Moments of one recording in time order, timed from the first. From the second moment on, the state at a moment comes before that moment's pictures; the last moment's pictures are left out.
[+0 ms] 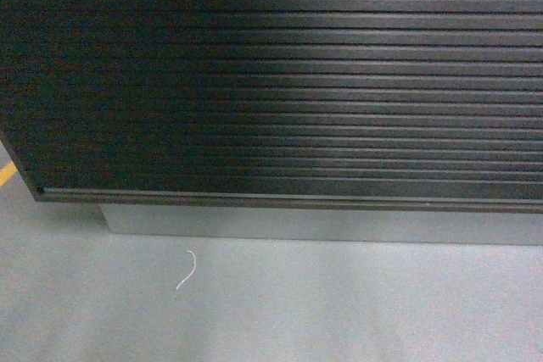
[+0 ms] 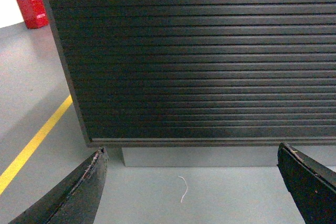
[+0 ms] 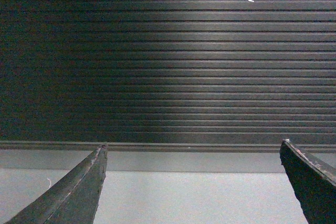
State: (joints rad) left arm 0.00 0.01 0.01 0.00 0.00 0.00; right arm 0.00 0.00 0.01 0.00 0.00 0.00
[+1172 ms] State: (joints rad) left arm 0.00 0.01 0.01 0.00 0.00 0.00; right arm 0.00 0.00 0.01 0.00 0.00 0.00
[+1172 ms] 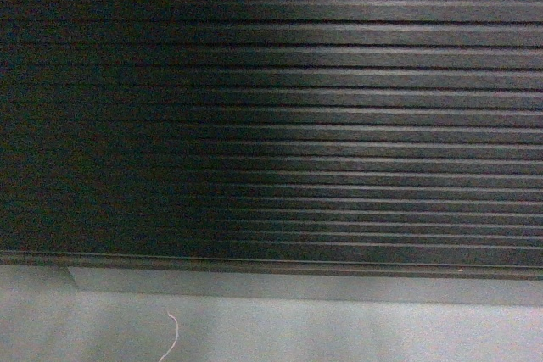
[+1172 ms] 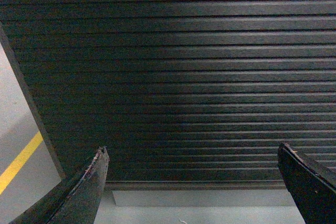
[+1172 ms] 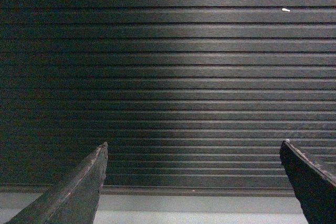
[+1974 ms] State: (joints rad) left arm 0.00 0.01 0.01 -0.01 0.00 0.00; right arm 0.00 0.00 0.01 0.00 0.00 0.00
